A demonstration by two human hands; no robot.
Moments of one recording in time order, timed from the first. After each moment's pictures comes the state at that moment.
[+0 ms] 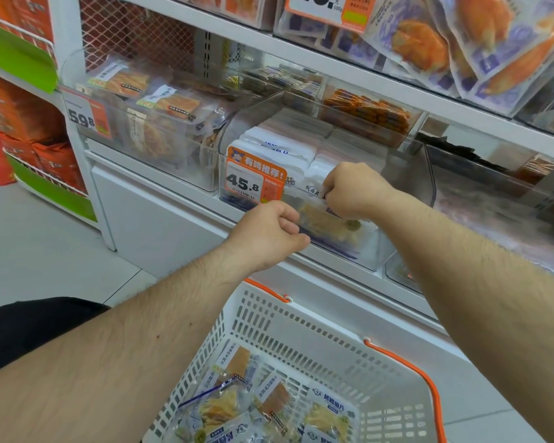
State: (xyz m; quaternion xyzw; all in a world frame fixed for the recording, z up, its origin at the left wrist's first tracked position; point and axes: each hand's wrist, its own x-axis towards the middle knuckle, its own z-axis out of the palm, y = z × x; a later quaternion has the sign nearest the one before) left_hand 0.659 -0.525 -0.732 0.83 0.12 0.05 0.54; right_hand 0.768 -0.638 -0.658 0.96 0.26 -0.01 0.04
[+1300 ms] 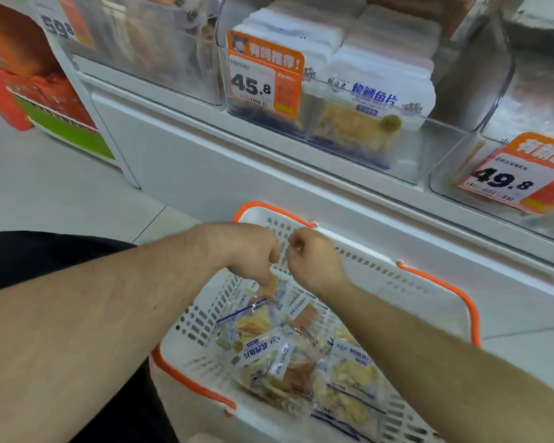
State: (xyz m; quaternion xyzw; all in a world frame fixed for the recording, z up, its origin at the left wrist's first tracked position) left_hand 0.614 -0.522 -0.808 0.92 0.00 -0.37 0.15; right_hand 0.664 -0.662 -0.897 0.92 0.19 -0.12 -0.31
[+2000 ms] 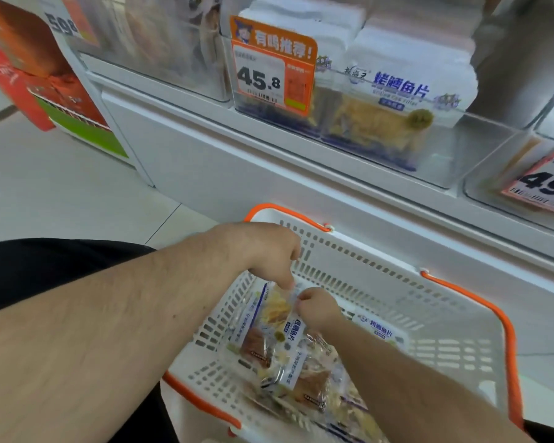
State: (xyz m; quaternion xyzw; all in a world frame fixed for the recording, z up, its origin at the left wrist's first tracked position) left_hand 0.638 -0.526 -0.815 0.92 0.00 -0.37 0.15; right_hand 0.652 -0.676 -0.997 0.88 0.04 -0.39 -0.28
